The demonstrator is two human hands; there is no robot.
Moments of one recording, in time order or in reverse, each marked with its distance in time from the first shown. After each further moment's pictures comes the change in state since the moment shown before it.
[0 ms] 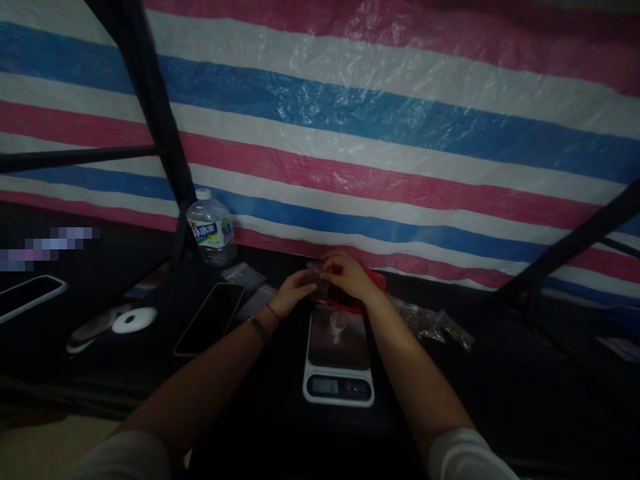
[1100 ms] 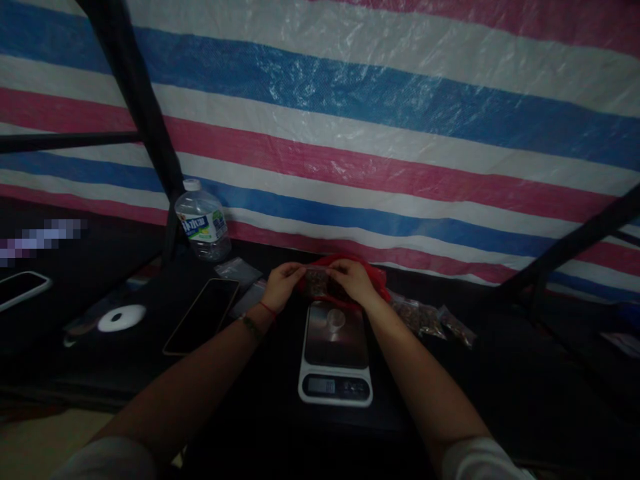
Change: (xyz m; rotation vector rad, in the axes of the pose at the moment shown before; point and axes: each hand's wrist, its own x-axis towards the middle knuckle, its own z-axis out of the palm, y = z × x) left_hand 0.008 0.002 -0.003 0.173 0.338 0.062; right_hand -0.023 0.019 0.009 0.055 0.101 0.348
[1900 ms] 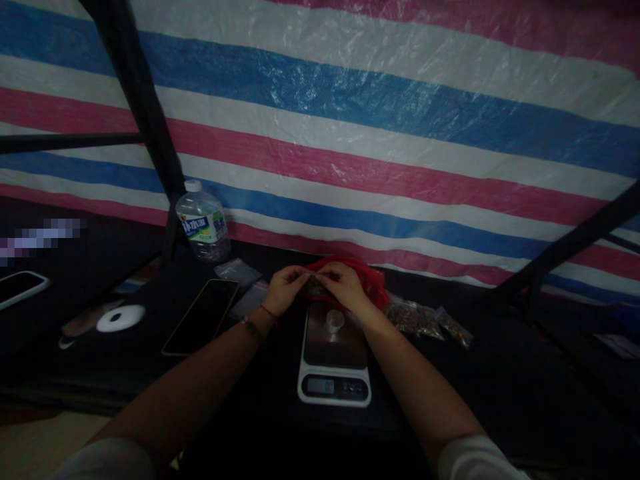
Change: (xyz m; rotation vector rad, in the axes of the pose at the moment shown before) left_hand -0.012 0.008 0.005 0.088 -0.097 0.098; right_hand -0.005 -0.005 0.018 0.025 0.019 -0.215
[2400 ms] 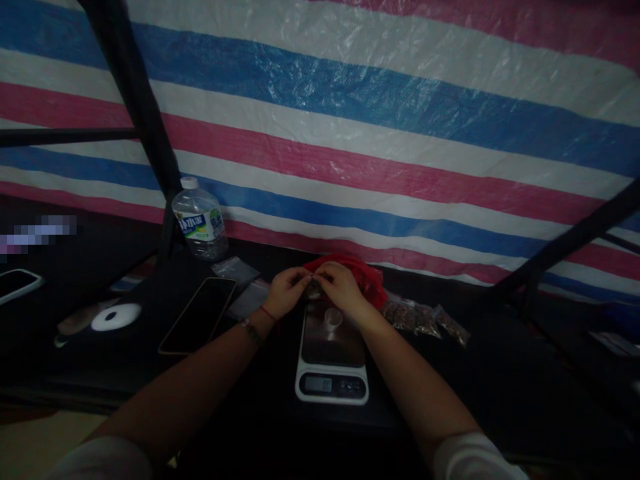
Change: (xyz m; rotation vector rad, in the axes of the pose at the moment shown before) left_hand -0.005 -0.001 0.001 0.225 -0.027 0.152; right_hand -0.001 -0.009 0.001 -0.198 -0.060 -0.109
